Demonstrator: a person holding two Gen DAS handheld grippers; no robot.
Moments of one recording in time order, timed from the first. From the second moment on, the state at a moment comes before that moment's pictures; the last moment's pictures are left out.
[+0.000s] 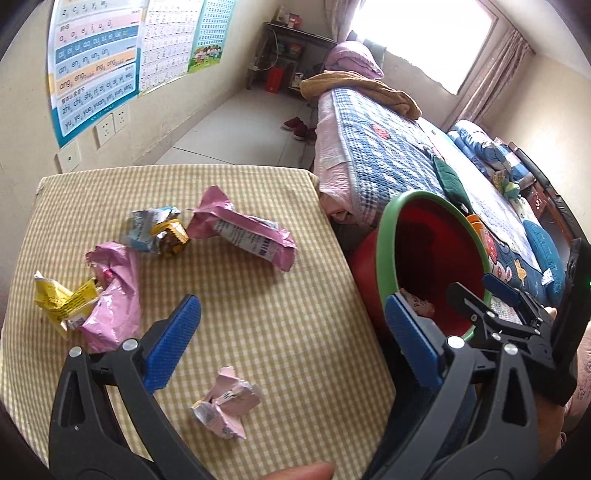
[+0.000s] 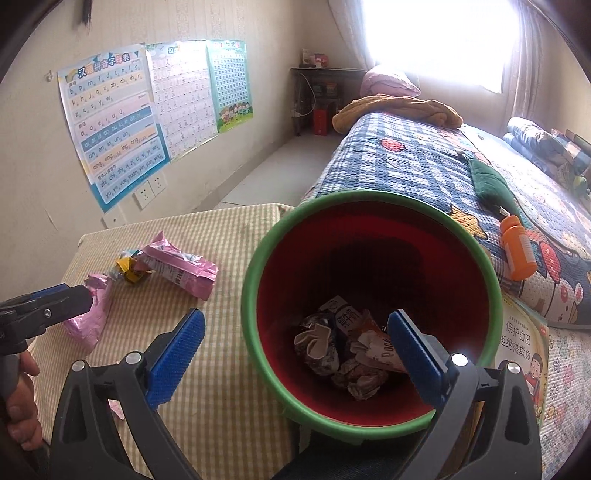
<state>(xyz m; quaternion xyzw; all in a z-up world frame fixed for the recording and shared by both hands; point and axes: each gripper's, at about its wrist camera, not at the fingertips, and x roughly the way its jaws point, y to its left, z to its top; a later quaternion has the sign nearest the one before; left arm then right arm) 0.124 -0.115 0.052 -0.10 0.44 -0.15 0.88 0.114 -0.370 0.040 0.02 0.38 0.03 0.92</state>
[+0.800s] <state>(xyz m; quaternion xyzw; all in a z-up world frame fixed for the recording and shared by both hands) 0.093 0.055 0.028 -0.17 0.45 0.01 0.88 0.141 -0.245 0.033 -0.04 0.39 0.13 0.91</state>
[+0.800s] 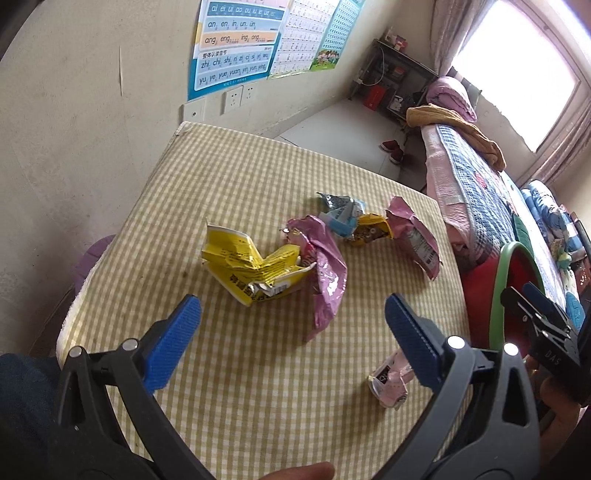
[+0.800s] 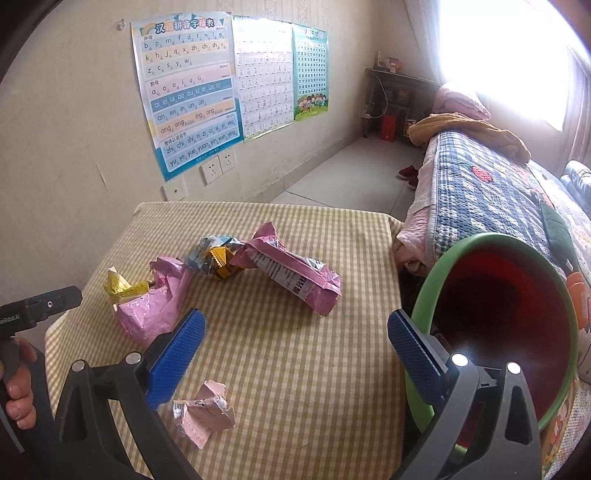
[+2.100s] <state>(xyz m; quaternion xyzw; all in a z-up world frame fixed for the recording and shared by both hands) 0.159 0.095 -0.059 -0.24 0.51 0.01 0.82 0.252 -0.189 -0.051 -0.16 0.42 0.13 0.88</state>
